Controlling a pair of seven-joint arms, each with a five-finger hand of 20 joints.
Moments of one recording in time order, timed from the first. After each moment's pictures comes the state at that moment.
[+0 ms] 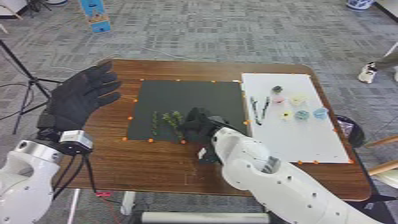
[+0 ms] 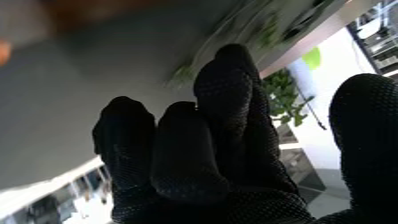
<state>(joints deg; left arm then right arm) 120.8 -47.8 -104.3 -124.6 37.5 -0.7 5.5 -66.6 -62.7 35.3 -100.6 -110.5 -0.3 32.8</state>
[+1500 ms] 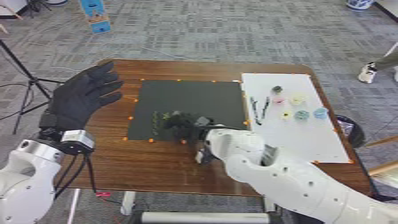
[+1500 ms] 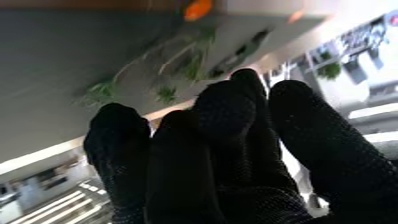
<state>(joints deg) 120.2 -47.8 -103.6 -124.4 37.4 -0.8 5.5 -57.0 -60.8 26.2 -96.8 -113.7 -8.4 16.5</state>
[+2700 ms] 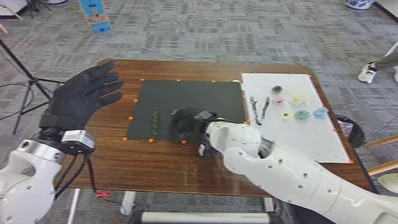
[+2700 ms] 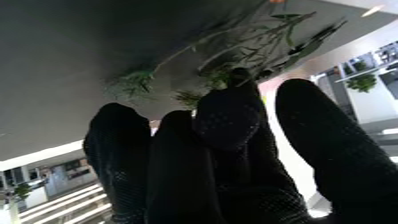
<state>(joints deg) 120.2 -47.7 -103.5 -124.4 37.4 -0.8 5.6 -55.3 -62.2 26.7 -93.9 -113.7 -9.4 21.7</state>
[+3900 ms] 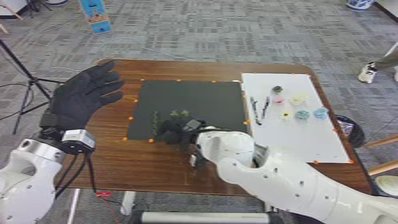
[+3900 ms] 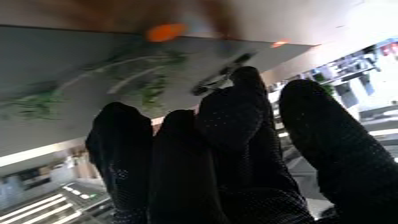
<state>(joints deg) 119.8 -47.6 -103.2 -124.3 37.4 -0.8 5.6 -55.1 -62.9 22.9 -96.9 -115.4 -10.4 18.2</state>
